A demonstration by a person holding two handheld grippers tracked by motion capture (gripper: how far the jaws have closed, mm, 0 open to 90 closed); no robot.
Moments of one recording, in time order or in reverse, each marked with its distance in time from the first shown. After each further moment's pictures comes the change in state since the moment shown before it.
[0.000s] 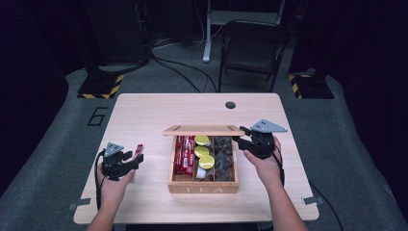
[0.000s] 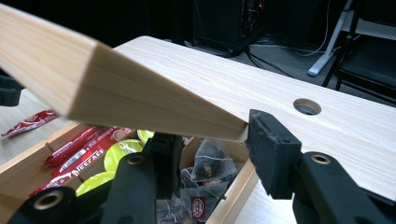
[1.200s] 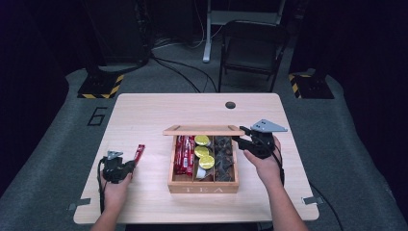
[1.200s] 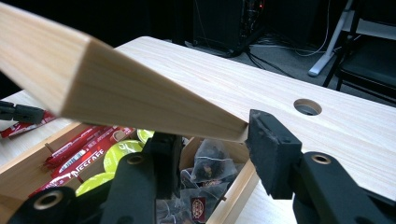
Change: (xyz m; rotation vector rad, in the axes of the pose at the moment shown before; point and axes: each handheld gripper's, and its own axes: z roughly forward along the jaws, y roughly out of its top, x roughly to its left) left arm 0.033 -0.042 0.036 0.118 0.121 -0.115; right arm -0.001 0.000 0.001 0.000 0.001 0.001
